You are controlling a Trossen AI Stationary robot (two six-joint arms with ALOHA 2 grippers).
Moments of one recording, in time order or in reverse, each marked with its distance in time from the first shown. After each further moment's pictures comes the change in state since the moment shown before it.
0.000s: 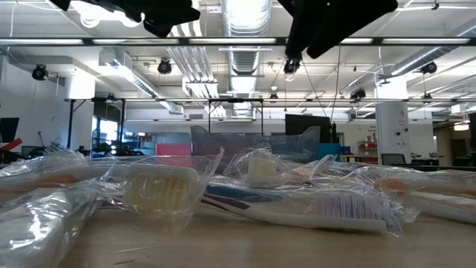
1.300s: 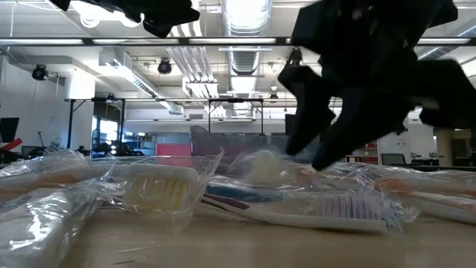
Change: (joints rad) left arm 0.000 0.000 0.000 -0.007 0.000 0.000; right arm -0.042 0.075 -0.371 0.518 -0.046 0.001
